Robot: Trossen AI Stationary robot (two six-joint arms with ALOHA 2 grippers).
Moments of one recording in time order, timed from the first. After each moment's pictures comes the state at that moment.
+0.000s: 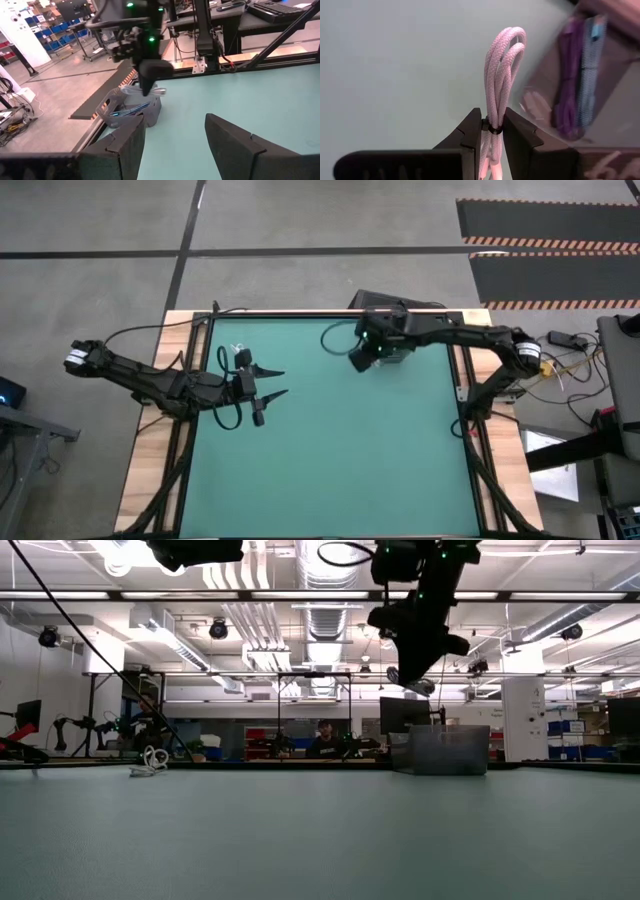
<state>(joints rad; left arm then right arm) -0.28 0.93 0.71 0.04 -0.58 0.12 -0.33 1.60 1.35 -0.91 0.16 0.56</state>
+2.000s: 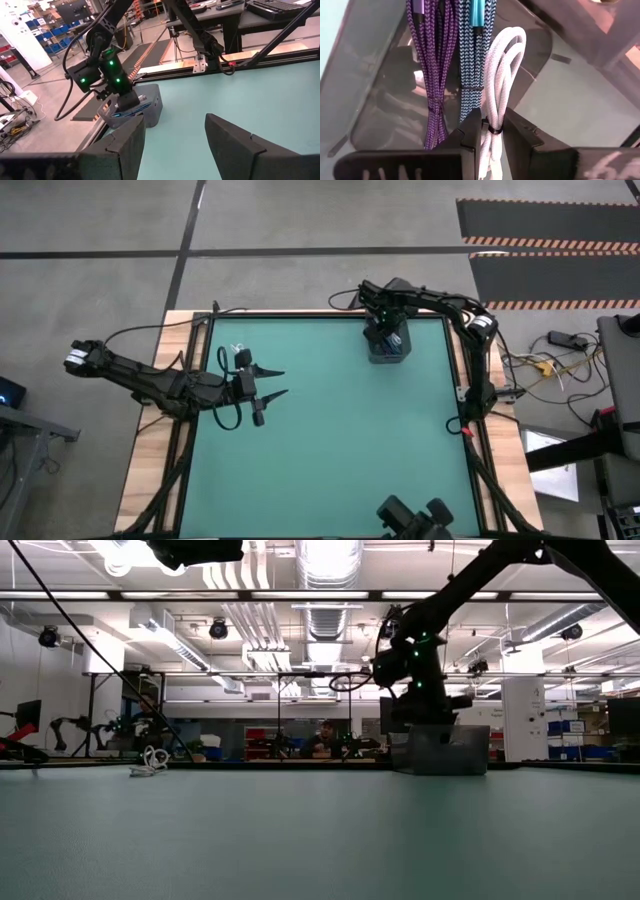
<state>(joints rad) -0.28 0.93 0.71 0.04 -0.58 0.14 -0.75 2.02 1.54 -1.11 0.17 0.22</state>
